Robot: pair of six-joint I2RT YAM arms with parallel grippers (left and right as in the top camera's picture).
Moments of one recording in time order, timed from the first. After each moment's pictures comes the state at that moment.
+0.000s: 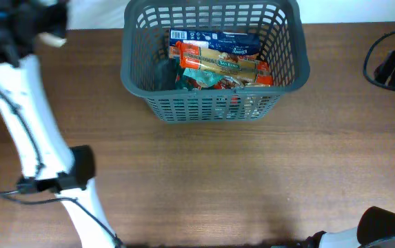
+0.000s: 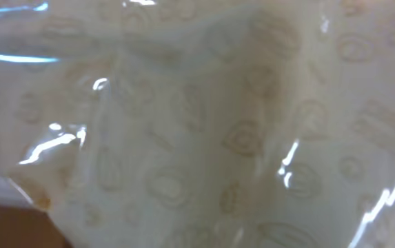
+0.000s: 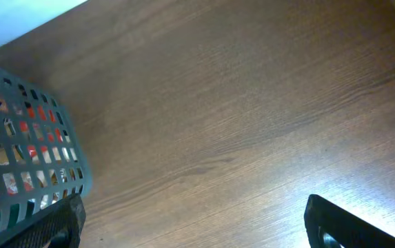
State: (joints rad) left arm 0.08 2.22 3.10 -1.46 0.15 0.56; right arm -0.45 1.65 1.97 -1.33 -0.10 0.05
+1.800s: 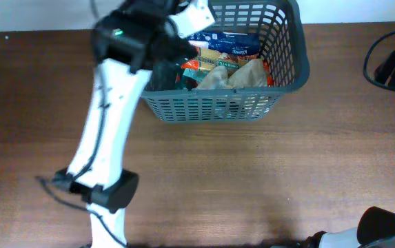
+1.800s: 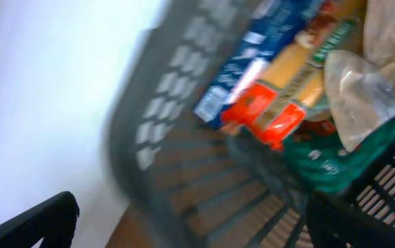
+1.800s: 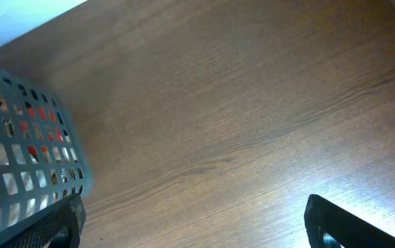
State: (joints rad) left arm -0.40 2.06 2.69 -1.39 -0.17 0.74; right arm -0.45 1.65 1.97 -1.33 -0.10 0.05
